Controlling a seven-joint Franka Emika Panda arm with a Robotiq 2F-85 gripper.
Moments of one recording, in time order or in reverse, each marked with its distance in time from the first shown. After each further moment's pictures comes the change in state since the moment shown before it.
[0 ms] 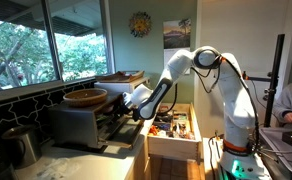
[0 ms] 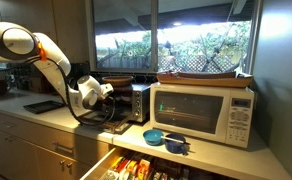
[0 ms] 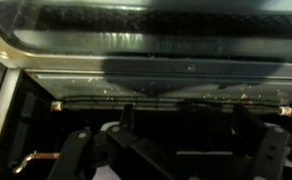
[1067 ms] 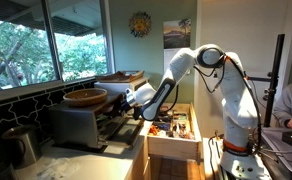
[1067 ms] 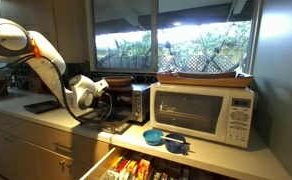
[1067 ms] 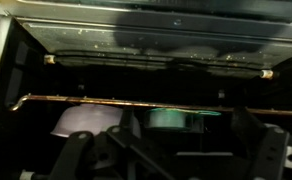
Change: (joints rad) arm 0.116 -0.040 -0.095 -0.066 0.006 0.208 -0.018
